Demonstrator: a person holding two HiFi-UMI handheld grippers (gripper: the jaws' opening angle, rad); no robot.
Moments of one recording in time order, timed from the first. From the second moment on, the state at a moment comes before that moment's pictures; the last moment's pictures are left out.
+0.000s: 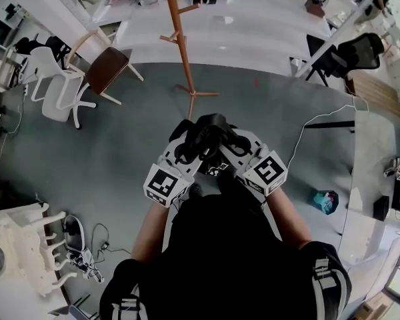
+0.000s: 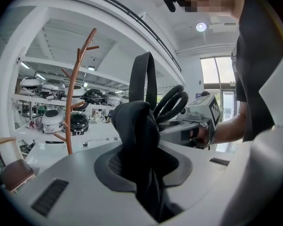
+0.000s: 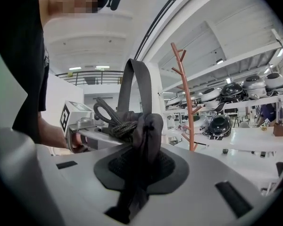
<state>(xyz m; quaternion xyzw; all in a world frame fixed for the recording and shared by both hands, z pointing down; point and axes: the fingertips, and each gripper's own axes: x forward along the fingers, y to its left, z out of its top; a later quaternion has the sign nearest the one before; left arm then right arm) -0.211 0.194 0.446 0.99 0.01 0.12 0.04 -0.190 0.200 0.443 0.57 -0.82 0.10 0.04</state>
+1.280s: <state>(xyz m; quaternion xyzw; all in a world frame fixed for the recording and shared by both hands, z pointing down) -0.061 0.061 0.440 0.99 -0.07 0.12 0.05 -0.038 0.063 0.436 0.53 -0.84 0.09 0.03</state>
